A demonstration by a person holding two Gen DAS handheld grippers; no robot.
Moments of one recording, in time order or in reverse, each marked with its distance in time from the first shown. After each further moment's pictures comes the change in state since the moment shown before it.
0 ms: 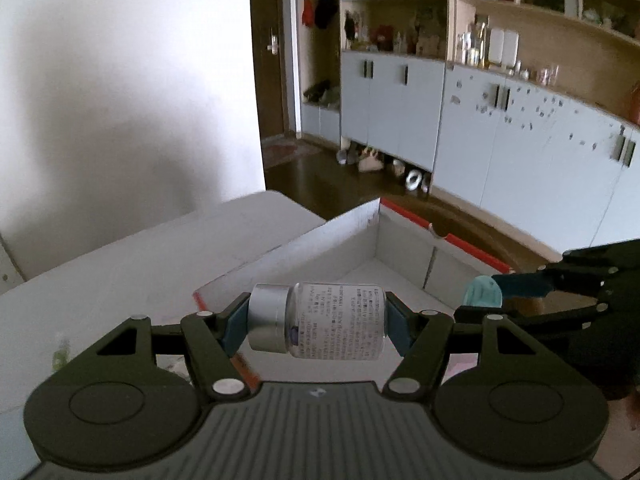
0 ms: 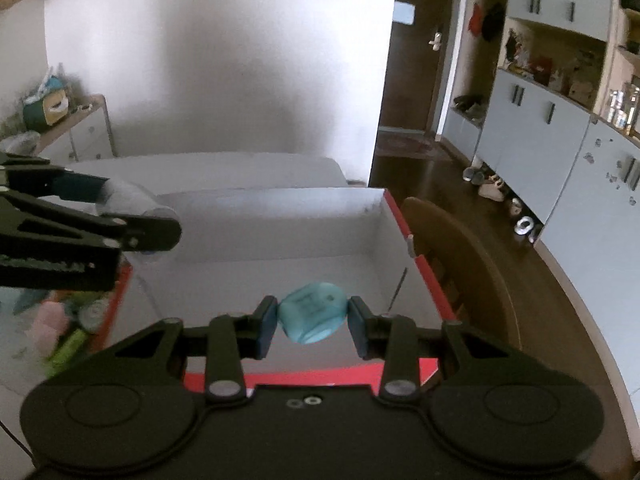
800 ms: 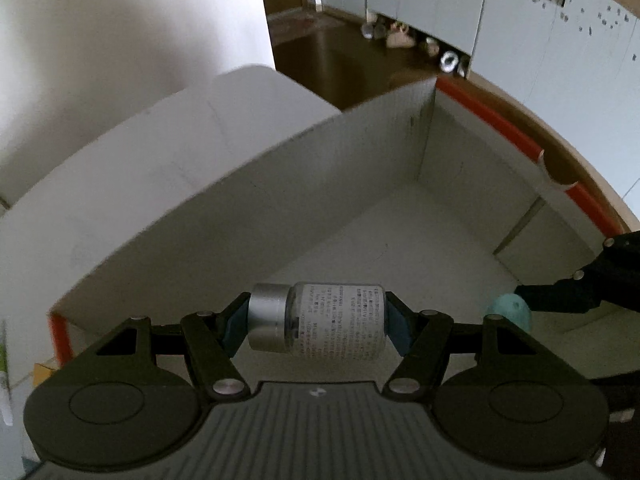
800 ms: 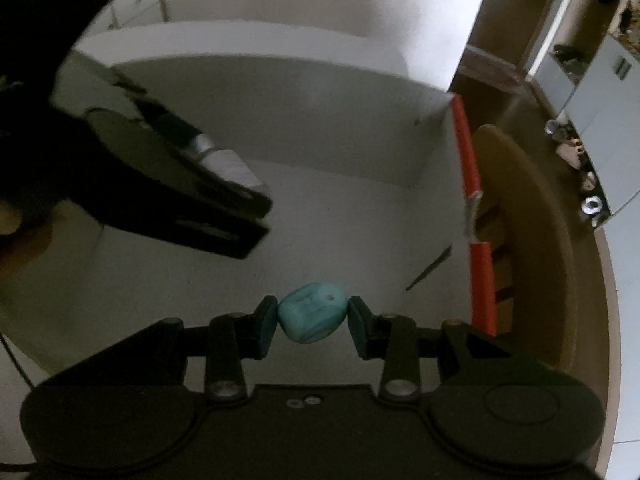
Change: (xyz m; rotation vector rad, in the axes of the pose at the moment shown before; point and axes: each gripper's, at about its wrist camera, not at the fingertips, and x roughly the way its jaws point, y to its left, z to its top) left arm 0.193 -0.023 0.016 -0.030 0.413 0.069; right arm 0.098 0.002 0.001 -0.244 0.363 0.170
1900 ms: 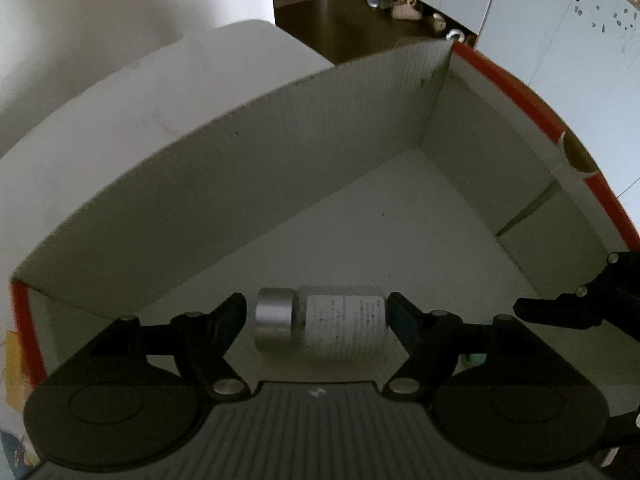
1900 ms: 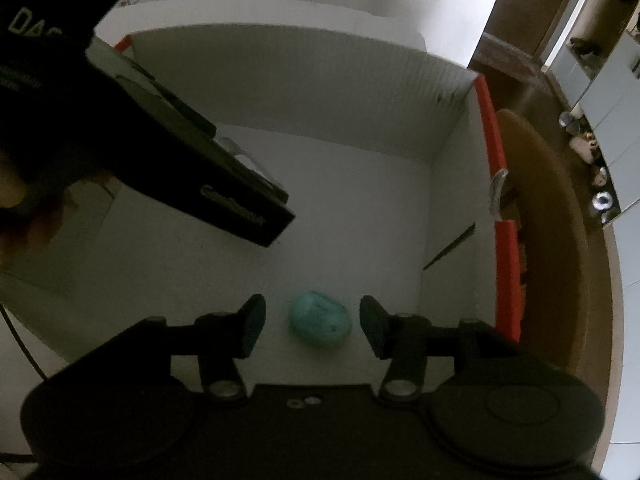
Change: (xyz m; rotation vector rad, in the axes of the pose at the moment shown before) left arm 0.000 0.004 -0.008 -0.069 0.088 -0.045; right arm -0.048 0.049 -0.036 -0.021 0.021 0.022
